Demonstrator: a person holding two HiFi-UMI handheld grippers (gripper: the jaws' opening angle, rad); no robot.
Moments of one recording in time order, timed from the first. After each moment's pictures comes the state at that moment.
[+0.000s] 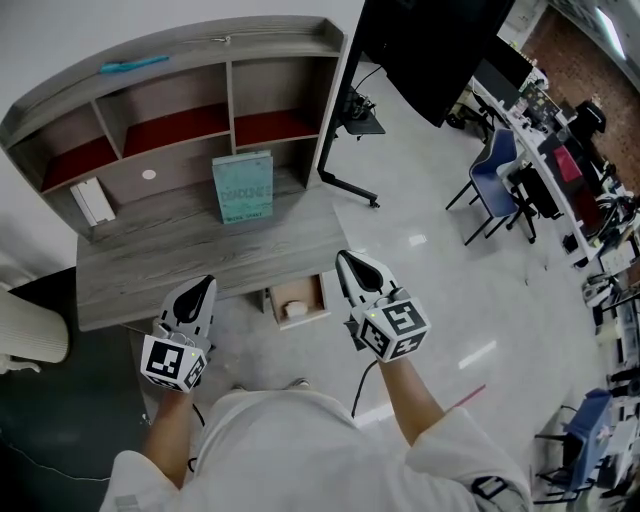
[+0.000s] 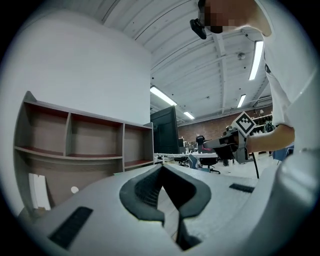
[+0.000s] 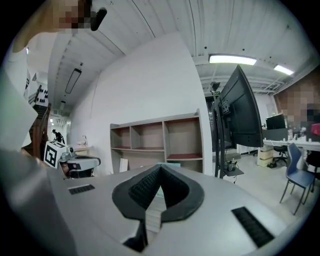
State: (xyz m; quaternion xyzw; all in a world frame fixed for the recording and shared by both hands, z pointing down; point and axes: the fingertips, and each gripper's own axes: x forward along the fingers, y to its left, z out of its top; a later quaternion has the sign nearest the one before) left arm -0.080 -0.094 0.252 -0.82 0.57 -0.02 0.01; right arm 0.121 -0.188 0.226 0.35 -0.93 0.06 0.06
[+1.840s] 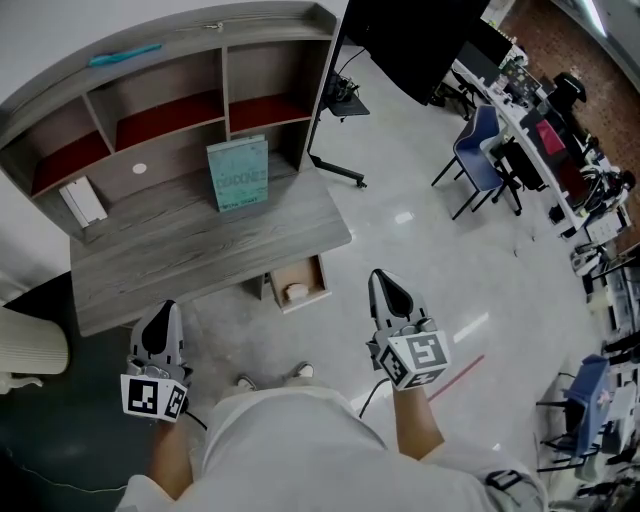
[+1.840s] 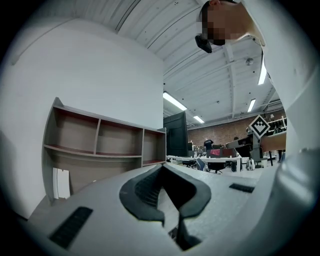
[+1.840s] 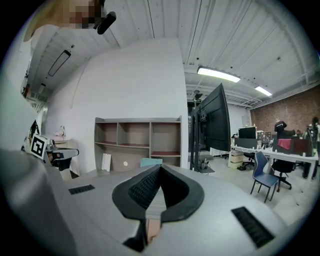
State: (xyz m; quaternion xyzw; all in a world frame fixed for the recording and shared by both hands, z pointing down) left arm -0.163 -0.013 0.249 -0.79 0.62 0.01 -0.01; right arm 0.162 -0.114 0.215 0.48 -0.87 0.03 0.09
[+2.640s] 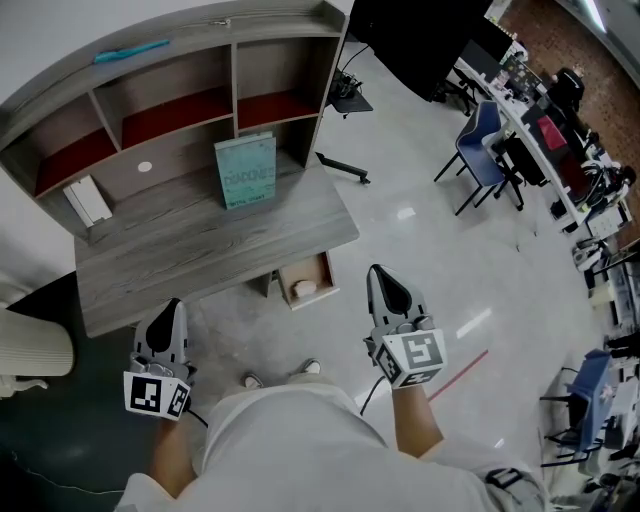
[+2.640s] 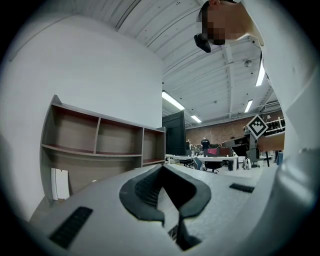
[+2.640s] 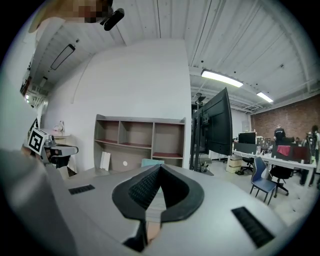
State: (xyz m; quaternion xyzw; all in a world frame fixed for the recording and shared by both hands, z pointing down) left arm -0.178 -0.011 0.252 -0.80 0.60 0.00 -0.01; right arm 0.130 -0.108 0.212 0.49 -0.87 0.01 0.10
